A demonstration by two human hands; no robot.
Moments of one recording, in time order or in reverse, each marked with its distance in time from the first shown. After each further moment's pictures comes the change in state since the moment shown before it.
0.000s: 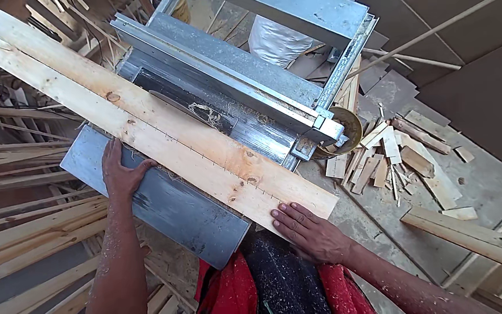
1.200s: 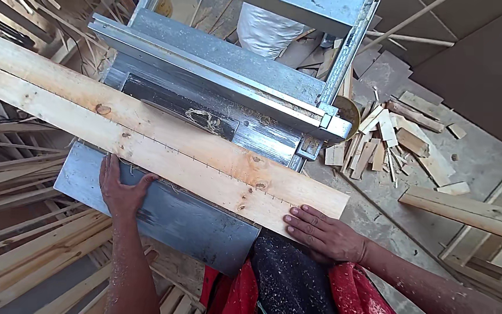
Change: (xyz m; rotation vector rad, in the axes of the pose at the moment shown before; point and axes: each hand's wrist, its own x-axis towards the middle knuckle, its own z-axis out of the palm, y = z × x) left_hand -0.003 -0.008 0.004 0.009 0.015 0.071; right_hand -0.006 -0.008 -0.010 0.095 0.101 0.005
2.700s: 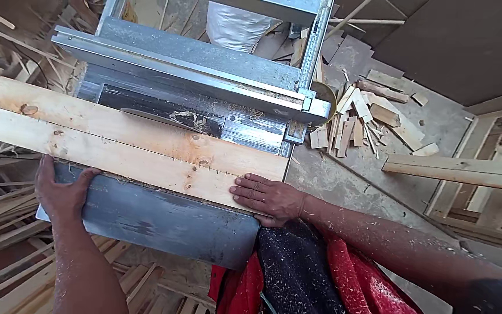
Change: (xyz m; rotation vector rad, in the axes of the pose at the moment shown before) left_hand 0.094 -0.067 -0.044 -0.044 -0.086 -0.080; right_hand 0.140 -0.008 0.017 -0.028 0.111 -0.082
